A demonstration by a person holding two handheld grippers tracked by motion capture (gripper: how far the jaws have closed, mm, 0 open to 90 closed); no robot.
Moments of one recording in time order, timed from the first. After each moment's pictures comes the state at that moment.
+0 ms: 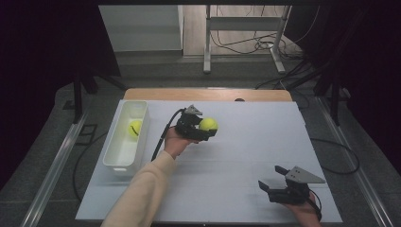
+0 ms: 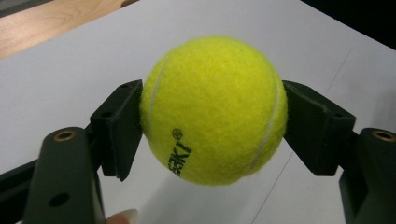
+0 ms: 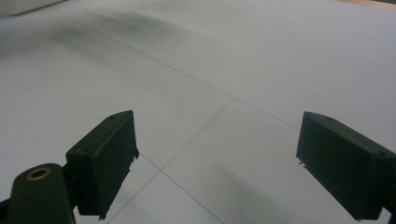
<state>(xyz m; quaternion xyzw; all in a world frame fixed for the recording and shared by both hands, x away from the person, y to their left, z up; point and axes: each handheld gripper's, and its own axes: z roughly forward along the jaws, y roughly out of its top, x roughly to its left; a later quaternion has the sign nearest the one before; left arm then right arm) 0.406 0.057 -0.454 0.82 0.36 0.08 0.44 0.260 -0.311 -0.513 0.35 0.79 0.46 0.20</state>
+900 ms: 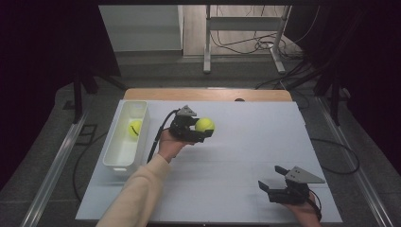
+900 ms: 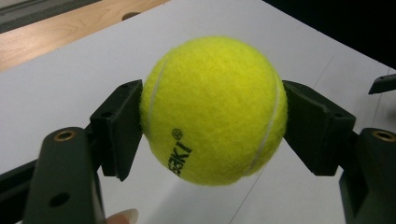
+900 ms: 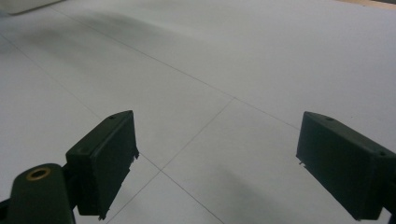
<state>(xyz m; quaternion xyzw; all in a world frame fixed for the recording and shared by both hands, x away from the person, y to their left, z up) 0.388 0.070 -0.444 0.81 0.35 0.09 0.46 0.259 -0.310 -0.513 0.35 0.79 0.46 0.21</state>
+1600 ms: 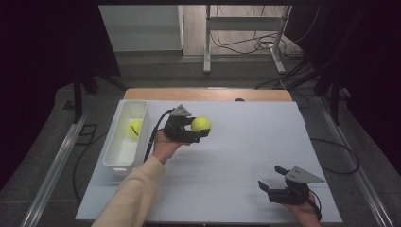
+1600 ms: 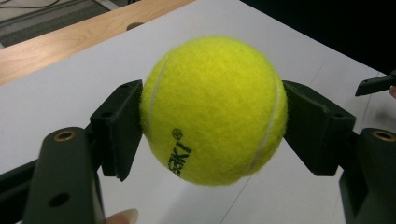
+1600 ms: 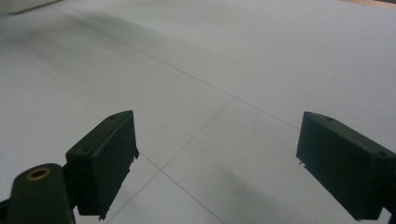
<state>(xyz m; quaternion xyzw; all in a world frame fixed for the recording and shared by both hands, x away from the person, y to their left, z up) 0.377 0.084 -0.432 0.80 0.35 0.10 0.47 0.259 -0.310 -0.513 0.35 0.79 0.46 0.21</state>
